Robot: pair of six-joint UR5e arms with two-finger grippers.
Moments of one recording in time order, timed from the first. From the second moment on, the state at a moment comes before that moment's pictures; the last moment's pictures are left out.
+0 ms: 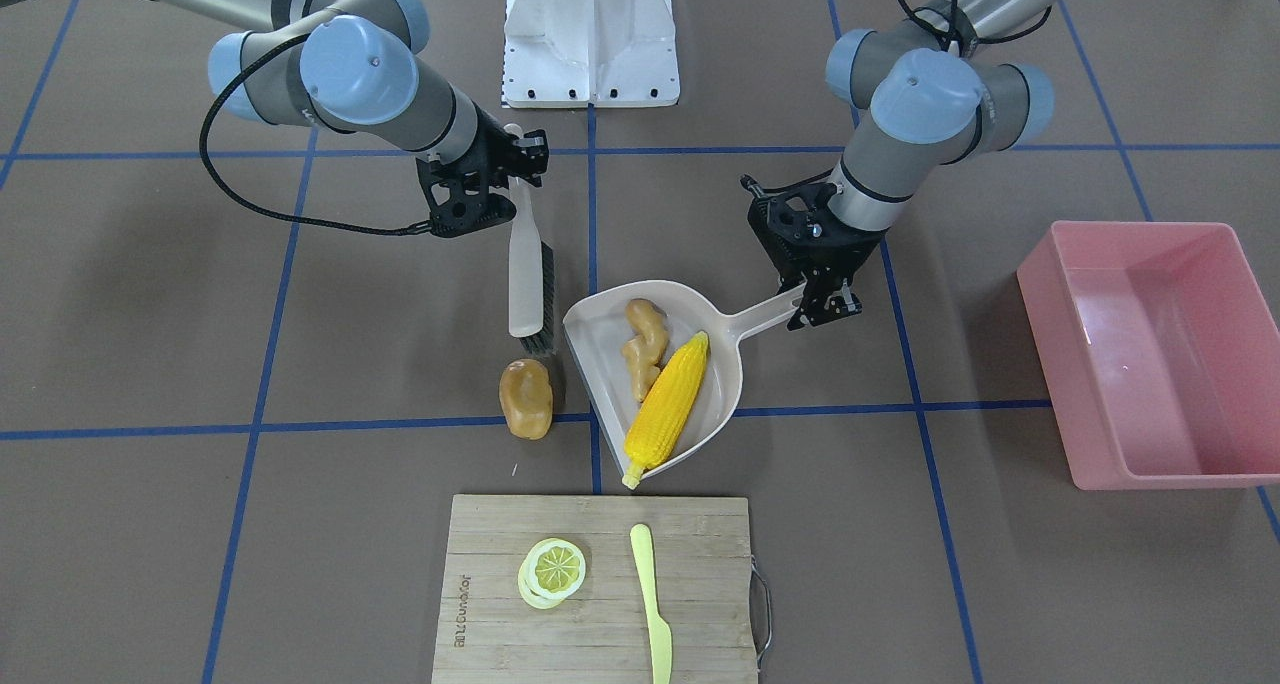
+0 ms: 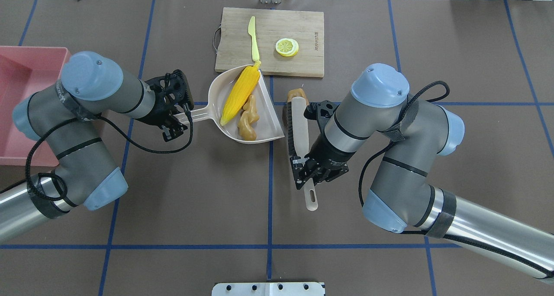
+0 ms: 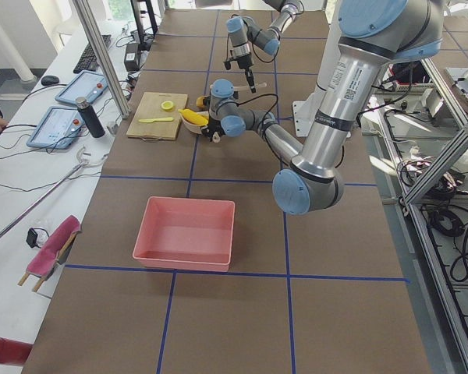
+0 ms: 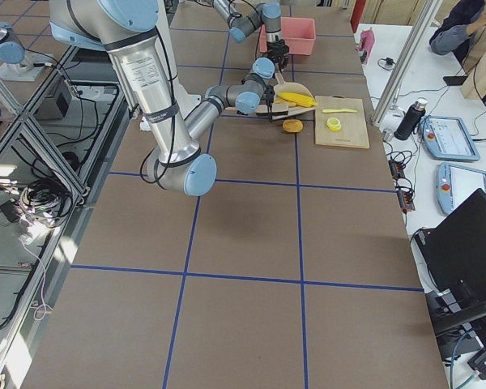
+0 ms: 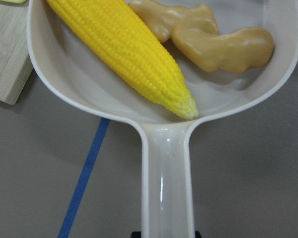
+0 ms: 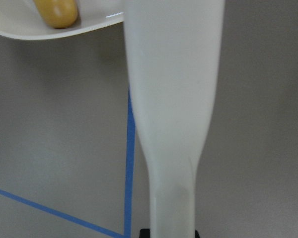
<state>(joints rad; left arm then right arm) -0.70 -2.00 -1.69 -1.96 -1.96 0.09 0.58 -1.05 1.72 -1.31 2.37 1.16</state>
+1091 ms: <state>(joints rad) -0.68 -2.00 -1.68 -1.96 -2.07 0.09 0.82 -1.13 1.59 -1.32 2.57 0.88</state>
